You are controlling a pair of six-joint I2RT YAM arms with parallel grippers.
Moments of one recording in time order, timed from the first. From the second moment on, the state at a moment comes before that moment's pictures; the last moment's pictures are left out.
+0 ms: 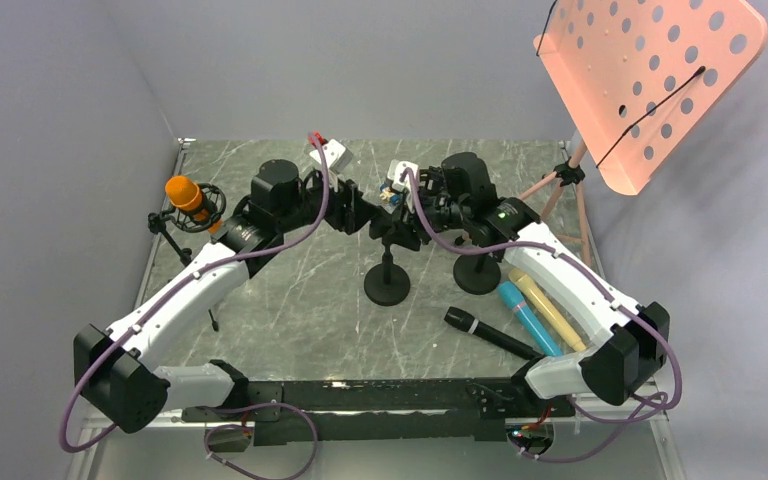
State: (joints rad) left arm -0.57 1.24 1.14 -0.08 0.37 -0.15; right arm 0.61 1.36 1.30 -0.48 -0.61 -0.40
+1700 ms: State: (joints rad) left arm -0.54 0.84 0.89 -0.36 0.51 0.20; right arm 0.54 1.81 1.43 0.07 -0.32 -0.25
